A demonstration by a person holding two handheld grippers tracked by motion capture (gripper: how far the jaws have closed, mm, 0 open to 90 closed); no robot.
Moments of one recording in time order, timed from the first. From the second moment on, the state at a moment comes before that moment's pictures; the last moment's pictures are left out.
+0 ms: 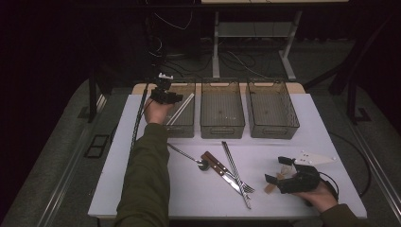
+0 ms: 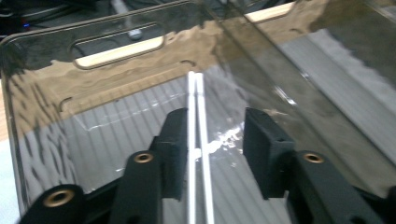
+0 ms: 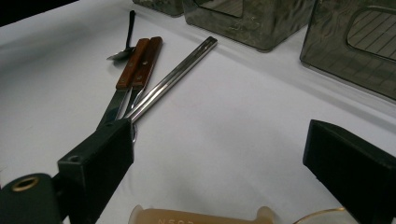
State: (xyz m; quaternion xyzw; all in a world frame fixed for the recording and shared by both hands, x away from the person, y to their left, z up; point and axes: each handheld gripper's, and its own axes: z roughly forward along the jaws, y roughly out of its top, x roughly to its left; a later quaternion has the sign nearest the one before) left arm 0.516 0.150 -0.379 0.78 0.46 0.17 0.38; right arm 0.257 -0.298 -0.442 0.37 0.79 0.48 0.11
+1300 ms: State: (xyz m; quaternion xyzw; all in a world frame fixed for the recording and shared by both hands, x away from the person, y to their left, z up) left arm 0.354 0.142 -0.391 0.82 0.34 0.15 0.44; right arm 0.260 -0.295 -0.442 0.36 0.79 0.48 0.12
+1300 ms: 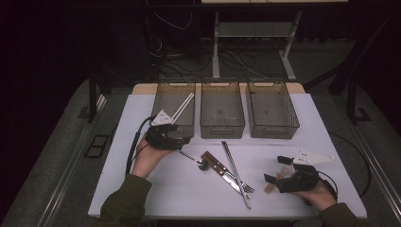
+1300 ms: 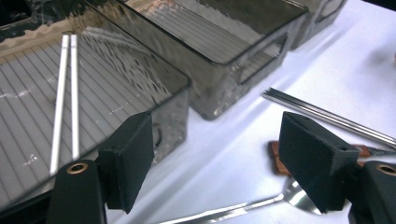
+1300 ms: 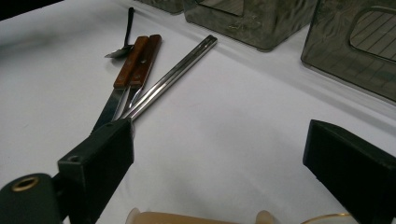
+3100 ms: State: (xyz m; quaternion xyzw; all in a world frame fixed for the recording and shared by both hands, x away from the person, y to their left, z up) left arm 0.270 0.158 -0.438 0.83 0.31 0.13 0.45; right arm 0.265 -0.280 -0.428 0.36 0.81 0.45 0.06
